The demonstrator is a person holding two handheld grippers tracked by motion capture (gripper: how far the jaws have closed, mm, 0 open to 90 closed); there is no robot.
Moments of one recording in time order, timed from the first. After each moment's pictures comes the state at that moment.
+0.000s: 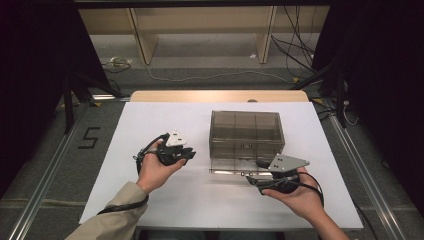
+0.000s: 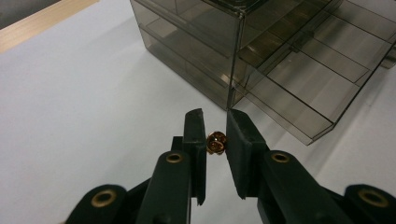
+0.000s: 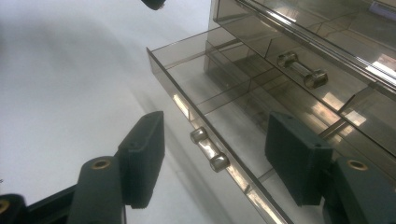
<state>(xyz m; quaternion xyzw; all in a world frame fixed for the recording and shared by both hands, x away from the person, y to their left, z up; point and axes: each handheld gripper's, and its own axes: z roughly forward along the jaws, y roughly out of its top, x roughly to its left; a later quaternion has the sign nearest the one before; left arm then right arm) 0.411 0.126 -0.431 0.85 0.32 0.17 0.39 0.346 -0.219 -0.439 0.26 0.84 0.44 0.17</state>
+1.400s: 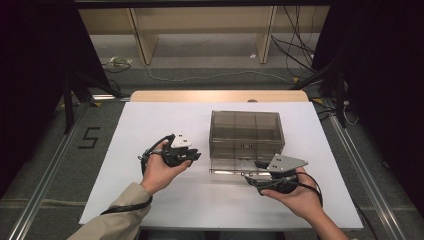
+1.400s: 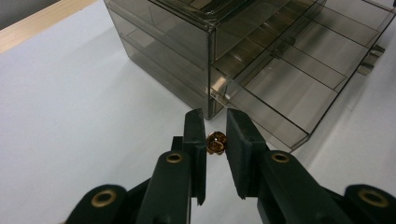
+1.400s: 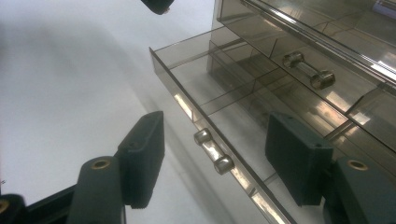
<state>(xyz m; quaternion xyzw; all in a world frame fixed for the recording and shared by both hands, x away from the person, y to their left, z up) 0.407 0.111 -0.429 0.85 0.31 0.16 0.40 0.346 -0.216 -0.440 0.26 0.84 0.44 0.17</state>
